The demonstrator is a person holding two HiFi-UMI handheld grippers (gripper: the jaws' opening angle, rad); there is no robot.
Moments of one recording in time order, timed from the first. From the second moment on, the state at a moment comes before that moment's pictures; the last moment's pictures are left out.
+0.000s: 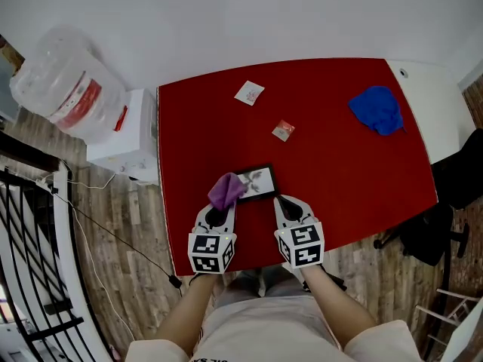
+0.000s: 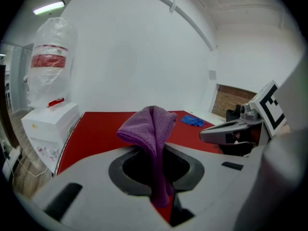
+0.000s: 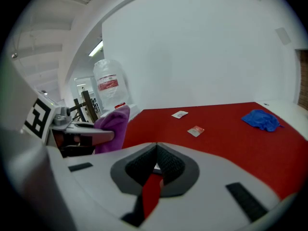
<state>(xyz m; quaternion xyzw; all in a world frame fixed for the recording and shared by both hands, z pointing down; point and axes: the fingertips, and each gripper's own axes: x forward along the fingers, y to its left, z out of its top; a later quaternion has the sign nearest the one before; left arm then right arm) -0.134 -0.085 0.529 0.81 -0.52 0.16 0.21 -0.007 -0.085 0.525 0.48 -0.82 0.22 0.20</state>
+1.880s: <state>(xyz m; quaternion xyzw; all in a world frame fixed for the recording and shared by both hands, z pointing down) -0.099 -0.112 0.681 0.81 -0.14 0.57 -0.02 0.000 -0.104 0.591 0.49 -0.81 0.26 0.19</state>
